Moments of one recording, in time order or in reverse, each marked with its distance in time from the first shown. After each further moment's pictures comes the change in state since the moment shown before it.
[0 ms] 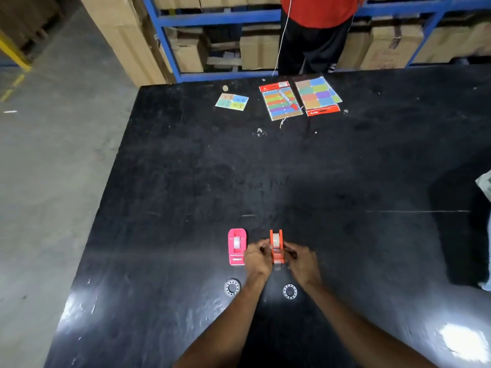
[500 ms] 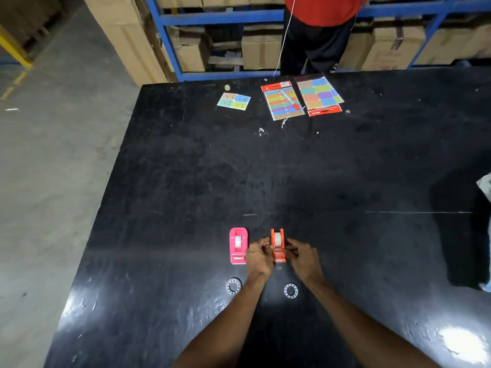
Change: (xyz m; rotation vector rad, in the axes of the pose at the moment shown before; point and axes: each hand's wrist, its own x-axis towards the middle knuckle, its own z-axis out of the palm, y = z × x) left_hand -0.004 0.006 -0.001 -0.045 -0.060 0.028; right_hand 0.007 -0.007 -0.007 -0.062 0.055 -0.017
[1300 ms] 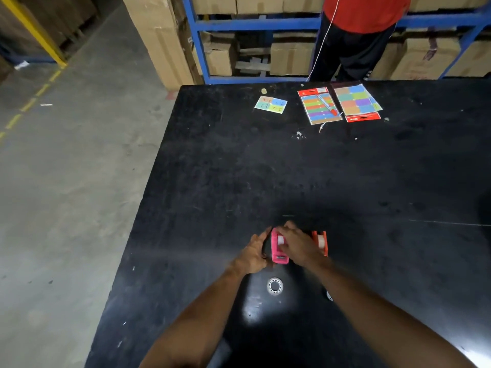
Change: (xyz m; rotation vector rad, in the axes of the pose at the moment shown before) left_hand 0.037 -0.028 -0.159 0.530 -0.399 0.083; right_hand 0.027 -0.110 0.071 -0.465 -0.376 -0.245
